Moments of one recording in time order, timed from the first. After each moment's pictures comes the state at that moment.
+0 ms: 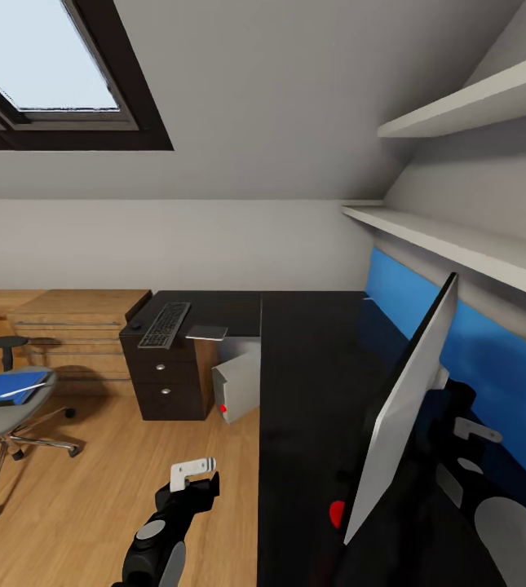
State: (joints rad) left arm -0.10 -0.15 -0.16 -1.40 0.17 0.46 0.30; right arm -0.77 -0.24 -0.32 -0.21 -0.04 -0.33 -0.18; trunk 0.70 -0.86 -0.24
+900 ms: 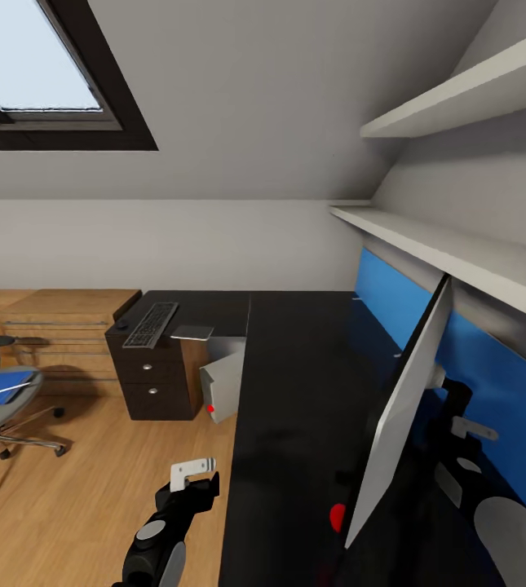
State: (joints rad) left arm -0.10 -0.15 -0.16 -1.40 0.17 0.46 0.30; right arm -0.77 -0.24 -0.31 -0.21 -0.04 -0.33 -0.16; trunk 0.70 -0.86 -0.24
